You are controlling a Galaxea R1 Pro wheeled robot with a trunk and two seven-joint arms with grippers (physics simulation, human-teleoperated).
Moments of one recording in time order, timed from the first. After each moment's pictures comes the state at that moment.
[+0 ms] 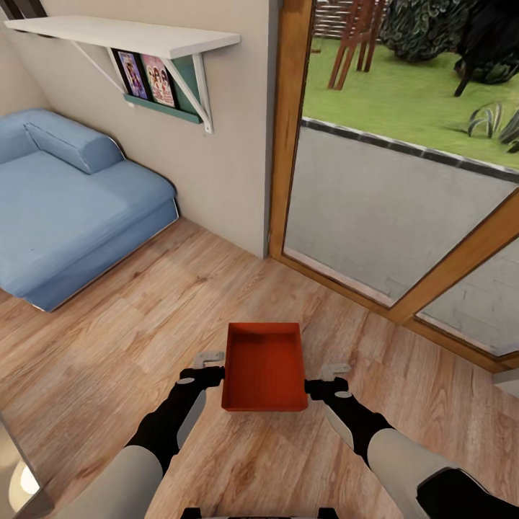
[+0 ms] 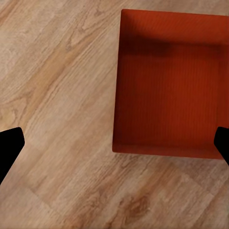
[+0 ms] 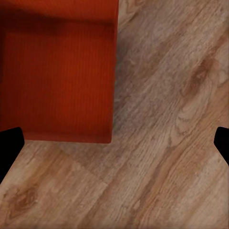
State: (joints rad) left arm -0.65 -0.12 -0.14 -0.71 0.15 0.32 0.25; right arm -0.79 0.04 0.39 -0.27 -0.30 0.04 -0.17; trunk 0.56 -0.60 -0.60
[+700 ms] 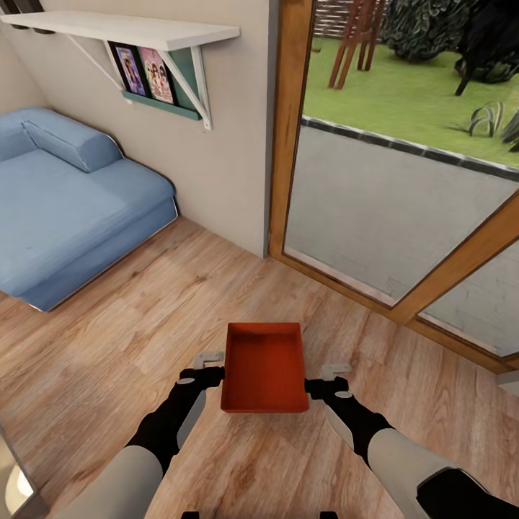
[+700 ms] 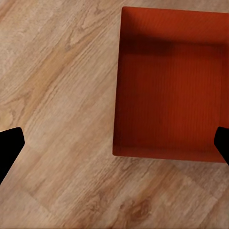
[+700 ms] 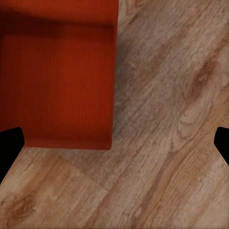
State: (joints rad) left arm -0.65 -0.12 -0.14 -0.71 0.15 0.32 0.25; right arm -0.79 0.04 0.39 -0.27 -0.30 0.02 -0.17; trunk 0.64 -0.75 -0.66
